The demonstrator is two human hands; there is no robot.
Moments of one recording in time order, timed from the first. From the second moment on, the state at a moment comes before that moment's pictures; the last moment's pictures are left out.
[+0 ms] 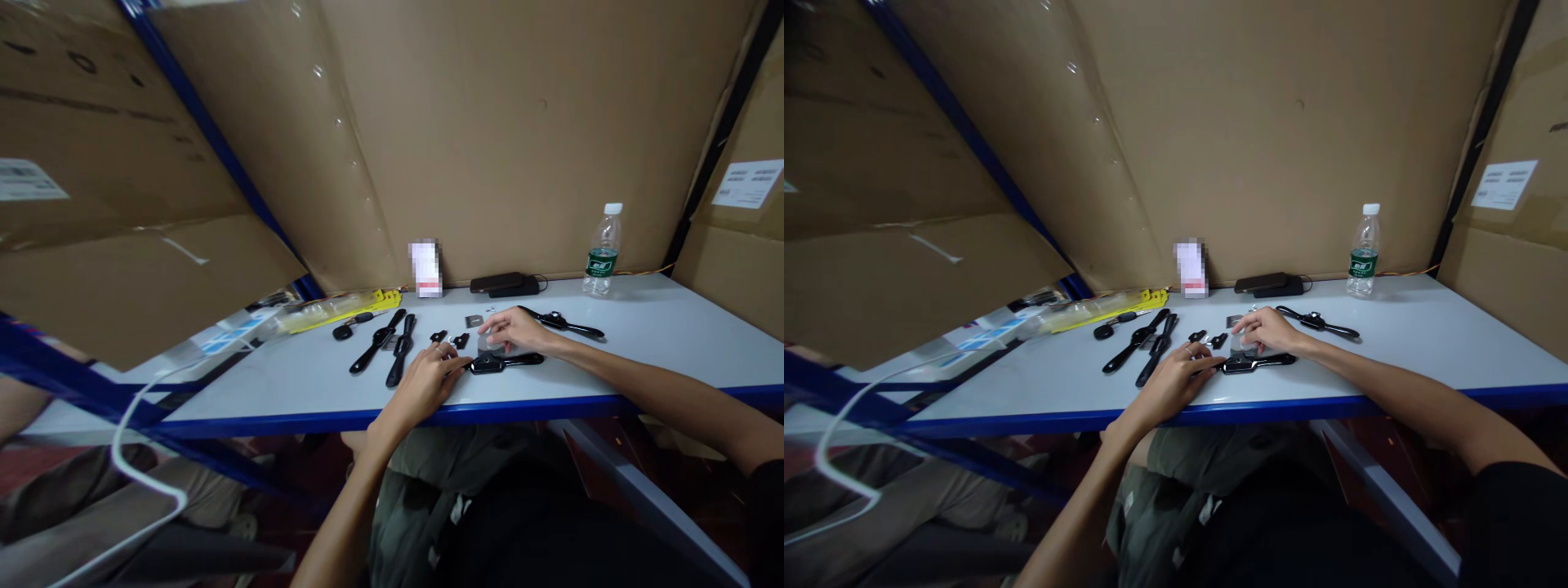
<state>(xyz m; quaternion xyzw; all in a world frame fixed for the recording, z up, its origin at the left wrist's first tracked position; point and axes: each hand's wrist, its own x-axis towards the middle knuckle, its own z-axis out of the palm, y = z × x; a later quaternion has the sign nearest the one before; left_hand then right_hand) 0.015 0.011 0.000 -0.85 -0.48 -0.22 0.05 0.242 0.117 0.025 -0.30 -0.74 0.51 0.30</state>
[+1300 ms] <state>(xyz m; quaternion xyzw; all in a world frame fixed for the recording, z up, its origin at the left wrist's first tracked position) 0.019 0.007 0.004 -0.84 -0.49 -0.20 0.06 0.259 0.143 0.029 -0.35 -0.90 0.01 0.27</state>
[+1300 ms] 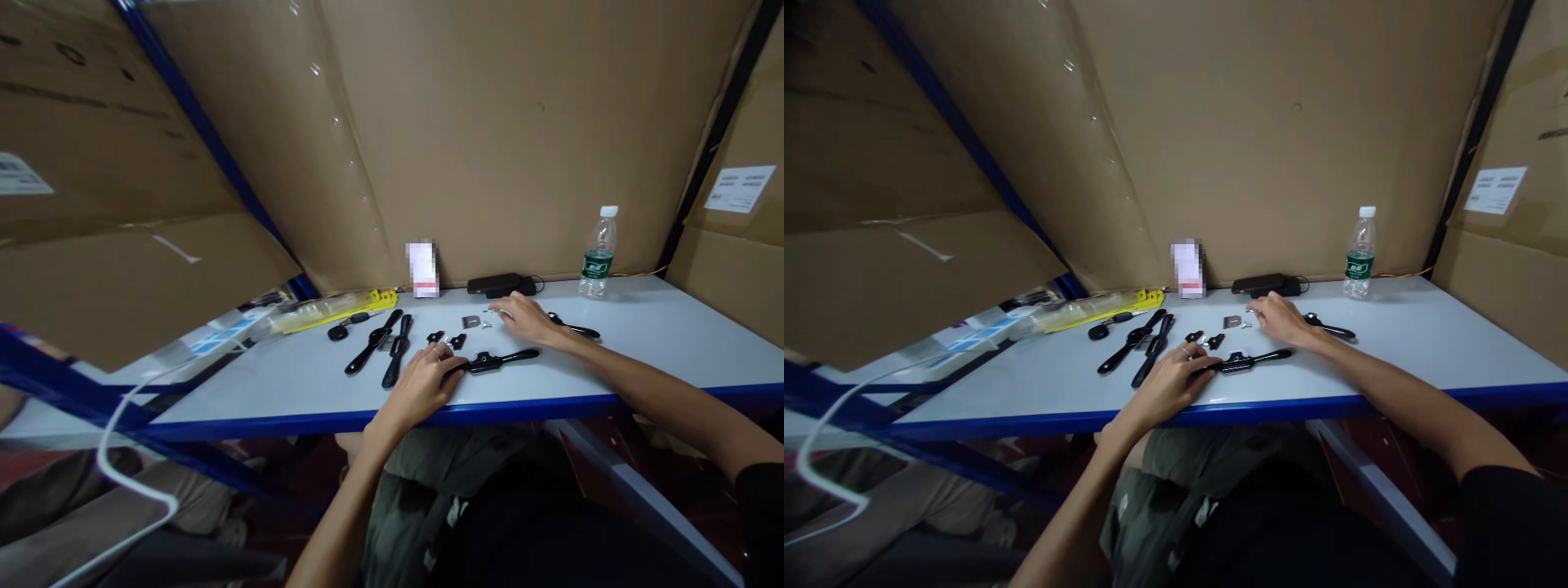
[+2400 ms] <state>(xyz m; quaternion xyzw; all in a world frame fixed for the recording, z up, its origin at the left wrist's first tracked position) 0.018 0.007 0.003 -0.85 -0.48 -0.22 0.06 0.272 0.143 0.031 -0.38 -0.92 0.05 0.11</state>
